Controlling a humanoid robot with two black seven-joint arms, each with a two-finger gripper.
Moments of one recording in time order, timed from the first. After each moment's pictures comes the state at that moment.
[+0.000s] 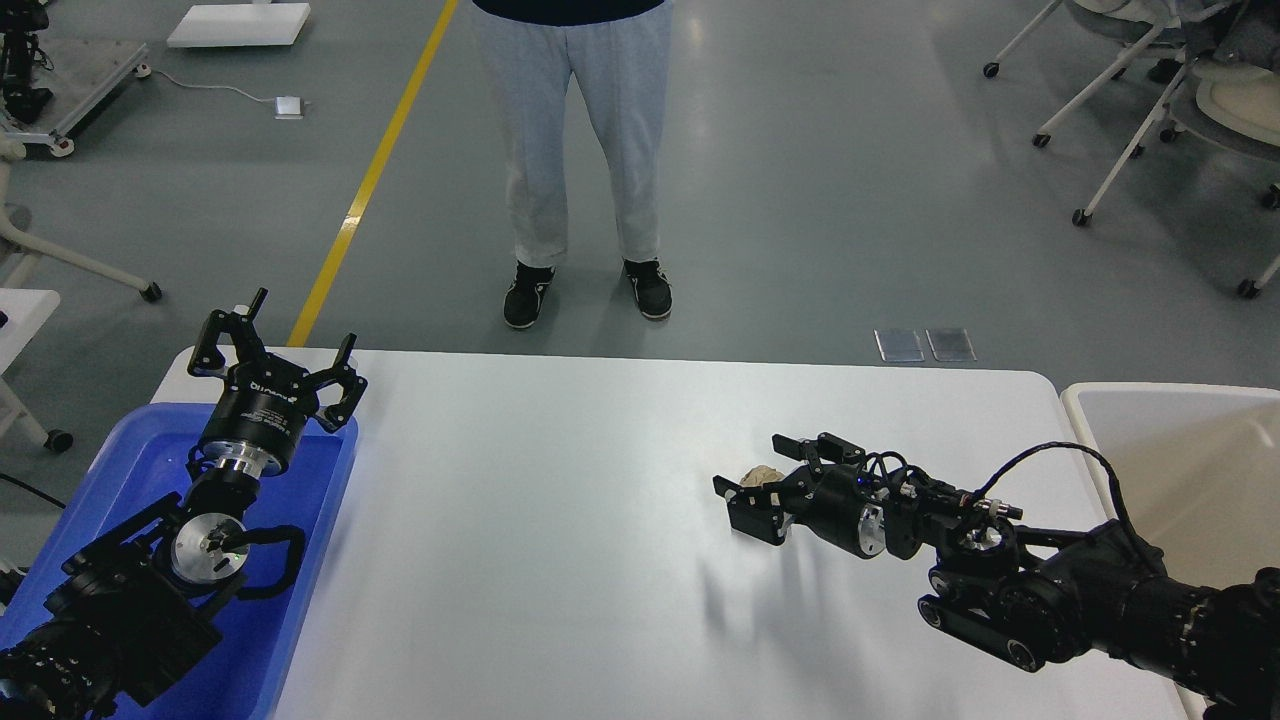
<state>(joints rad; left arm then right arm) -0.58 0.34 -0.74 -0.46 -0.16 -0.63 -0.52 0.83 -0.21 -0.06 0.74 -1.70 -0.44 0.26</state>
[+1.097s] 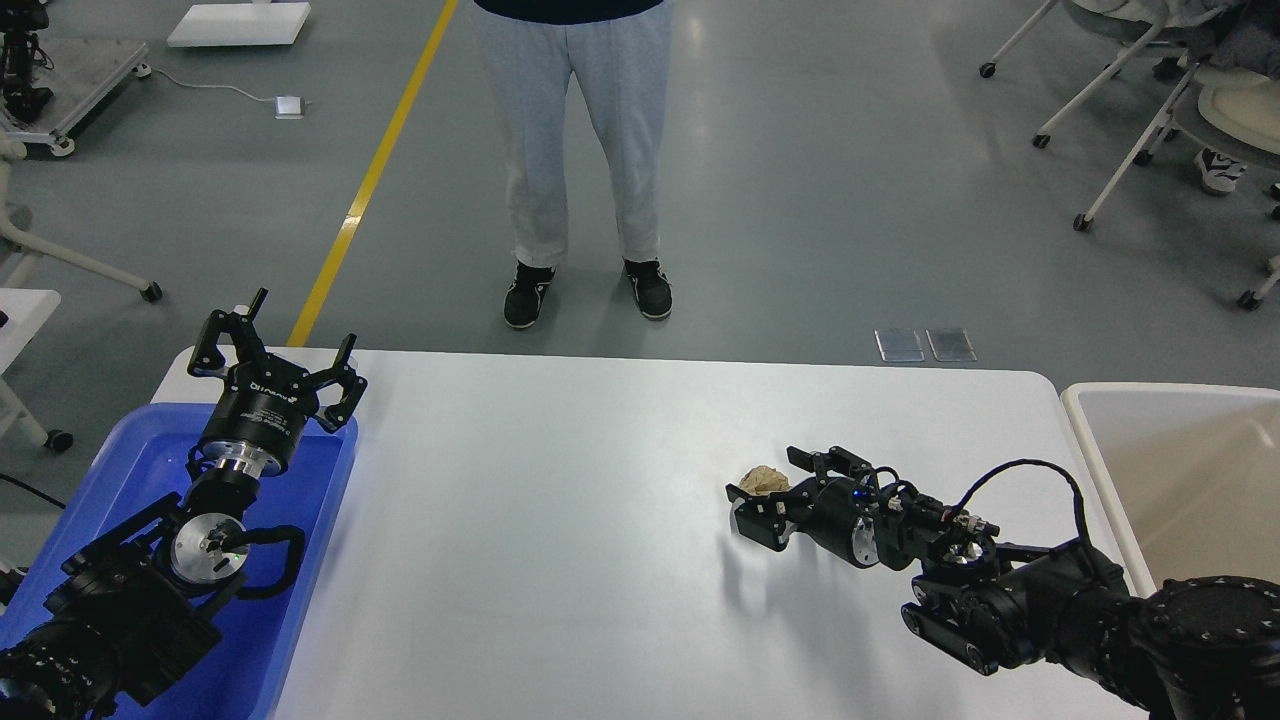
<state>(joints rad) -0.58 0.34 -0.74 -0.46 -0.16 -0.63 -0.52 0.81 -0.05 -0.24 0.42 -1.50 -0.49 0.30</state>
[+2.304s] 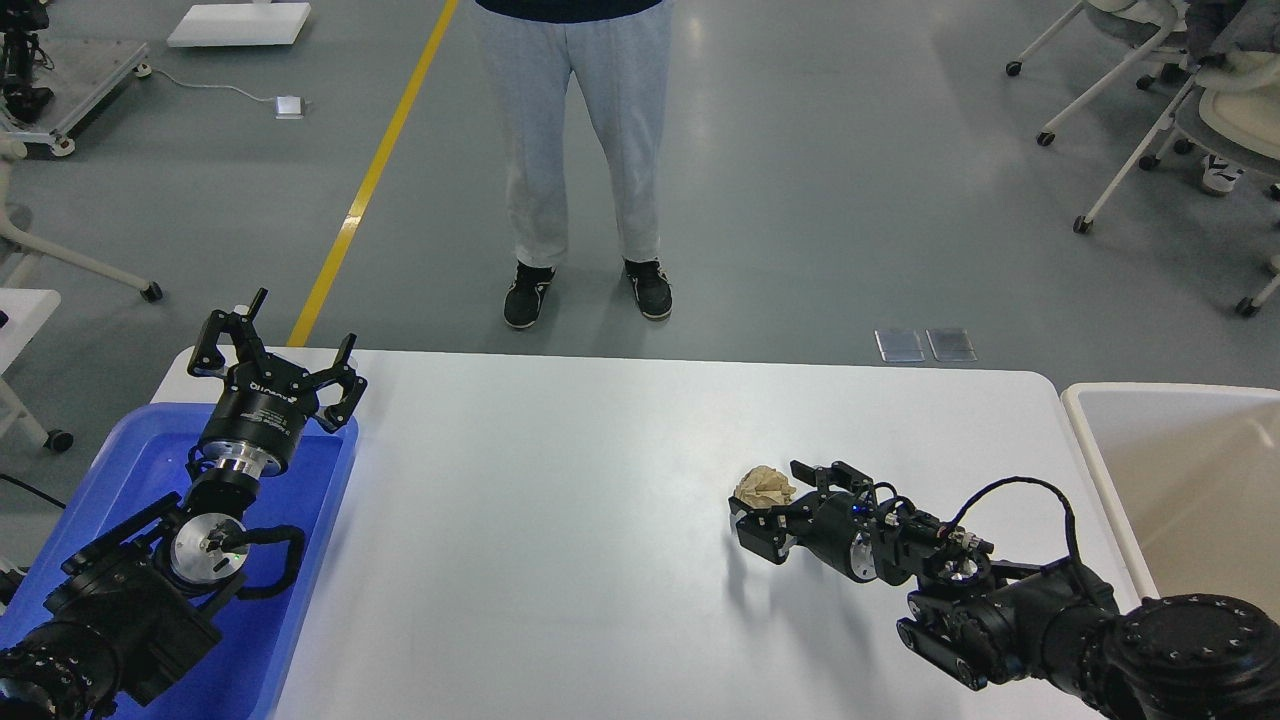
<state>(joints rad) -0.58 0.34 -0.74 -0.46 -0.16 -0.63 -0.52 0.77 0.00 -0.26 0.34 -1.47 -0.50 0.31</state>
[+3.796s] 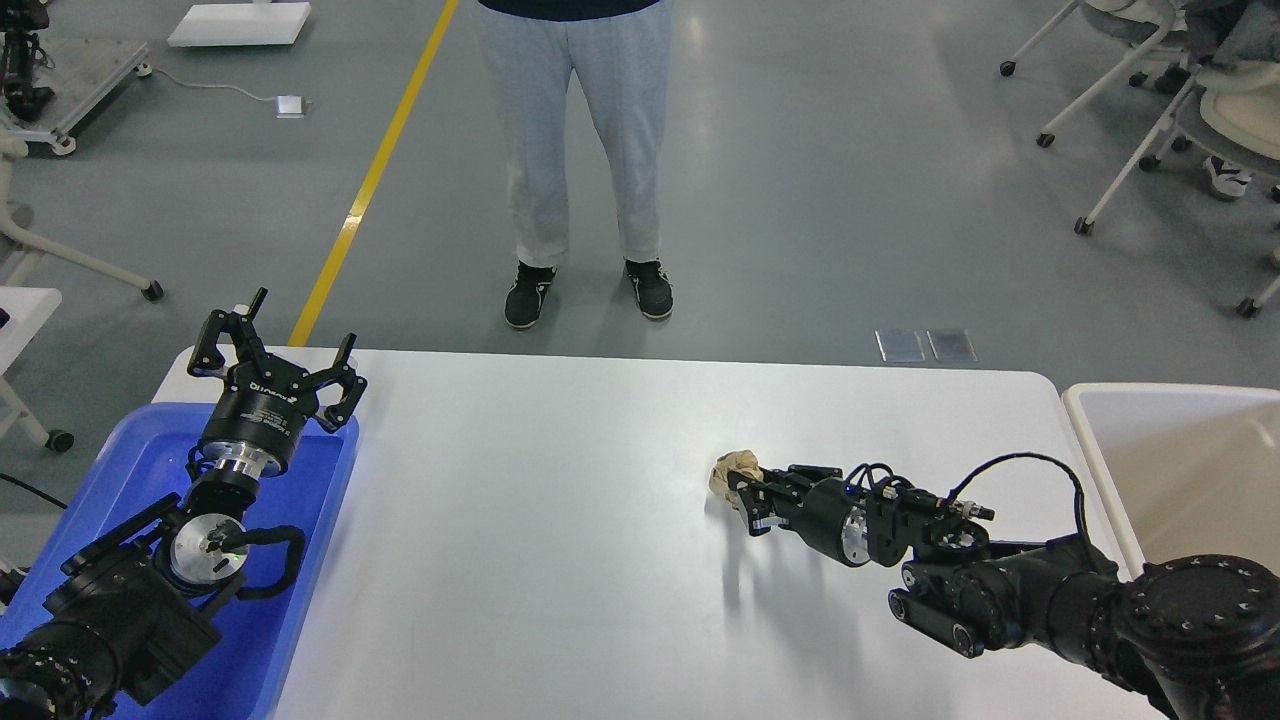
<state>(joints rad) -0.58 0.34 -0.74 -0.46 -0.16 -0.63 -0.52 0.91 -0.08 -0.36 0.52 -1.18 -0.37 0.39</state>
